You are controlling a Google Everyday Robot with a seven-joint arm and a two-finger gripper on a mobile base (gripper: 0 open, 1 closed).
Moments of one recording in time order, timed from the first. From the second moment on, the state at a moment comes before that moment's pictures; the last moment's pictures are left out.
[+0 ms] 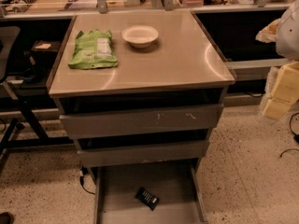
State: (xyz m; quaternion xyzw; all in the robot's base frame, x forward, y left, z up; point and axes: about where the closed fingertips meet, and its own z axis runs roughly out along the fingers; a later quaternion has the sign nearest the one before) arm 0.439 -0.216 0.980 -0.60 0.78 -0.04 0.17
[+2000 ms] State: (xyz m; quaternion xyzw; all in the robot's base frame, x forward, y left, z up) arm 0.436 -0.211 0.782 -0.54 0.83 -0.02 0.12
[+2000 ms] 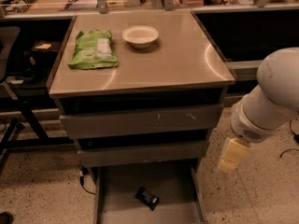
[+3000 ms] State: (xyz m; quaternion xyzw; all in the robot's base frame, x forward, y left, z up) arm 0.458 -0.206 0.630 -0.50 0.86 0.02 0.11
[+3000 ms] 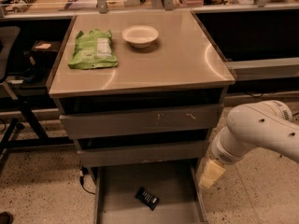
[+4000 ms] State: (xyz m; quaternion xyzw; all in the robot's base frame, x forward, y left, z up) arm 0.439 -0.152 0.526 -0.50 0.86 0.09 0.07
